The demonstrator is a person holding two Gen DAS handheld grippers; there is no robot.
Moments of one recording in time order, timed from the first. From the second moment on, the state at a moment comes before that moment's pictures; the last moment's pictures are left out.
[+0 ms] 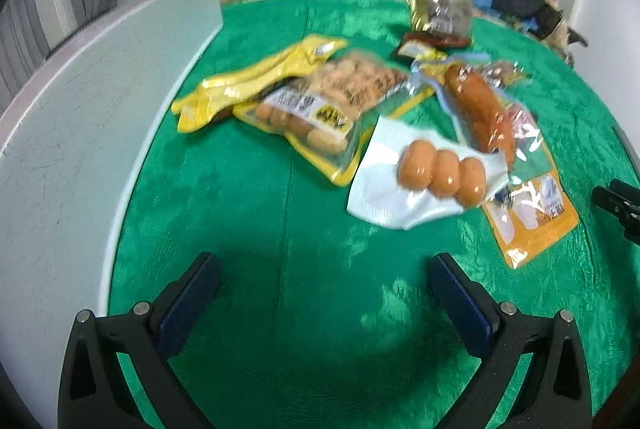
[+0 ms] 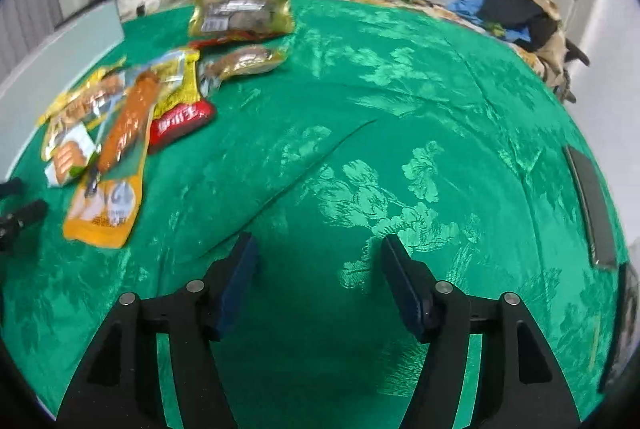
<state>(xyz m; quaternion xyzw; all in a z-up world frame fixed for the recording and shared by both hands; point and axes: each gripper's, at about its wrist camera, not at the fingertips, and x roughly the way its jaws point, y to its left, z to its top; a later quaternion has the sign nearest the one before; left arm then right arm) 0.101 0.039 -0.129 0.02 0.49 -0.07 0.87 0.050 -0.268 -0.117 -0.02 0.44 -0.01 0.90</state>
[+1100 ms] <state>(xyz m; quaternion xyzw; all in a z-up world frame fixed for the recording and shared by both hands) 0.157 0.036 -0.118 -0.07 0.57 -0.05 0.81 0.068 -0.271 -0.116 0.01 0.43 -0.02 0.90</state>
